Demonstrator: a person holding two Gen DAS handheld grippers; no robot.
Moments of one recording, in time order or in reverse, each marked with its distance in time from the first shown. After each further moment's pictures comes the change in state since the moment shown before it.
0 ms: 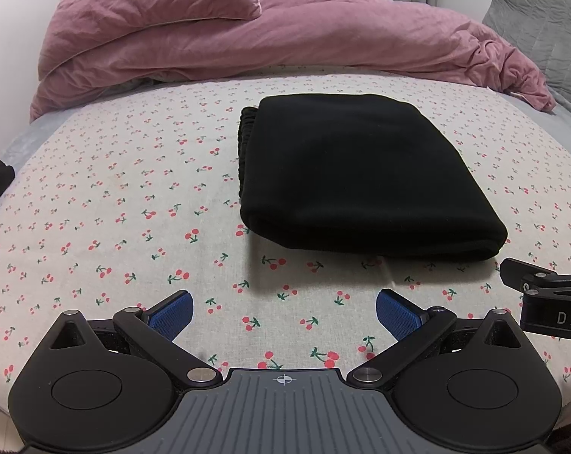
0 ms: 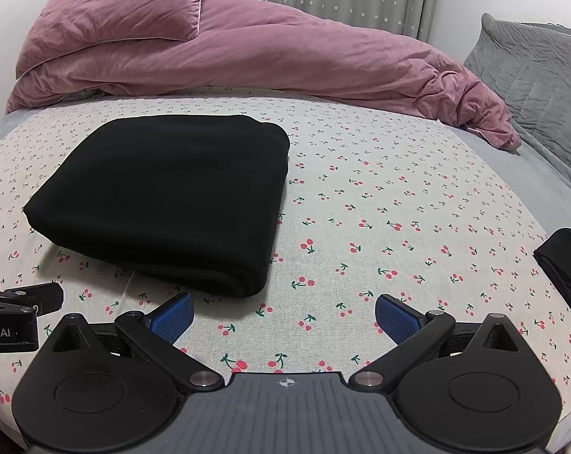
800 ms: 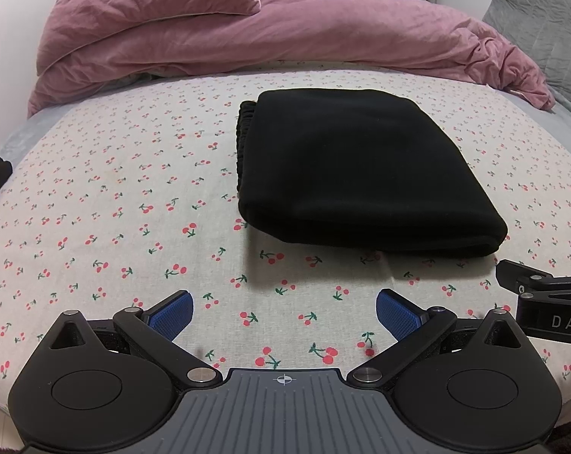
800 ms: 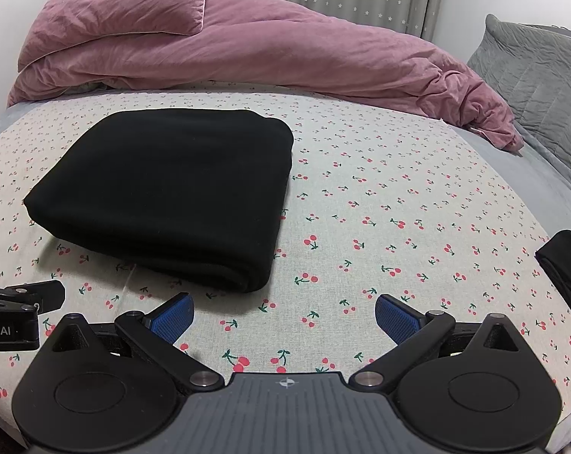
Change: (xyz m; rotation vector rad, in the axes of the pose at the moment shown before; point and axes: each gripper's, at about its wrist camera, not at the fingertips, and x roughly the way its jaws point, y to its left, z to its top) left arm 0.003 0.000 -0.002 -0.002 0.010 -0.009; right arm 0.002 0.004 -0.001 -0.014 0.008 0.000
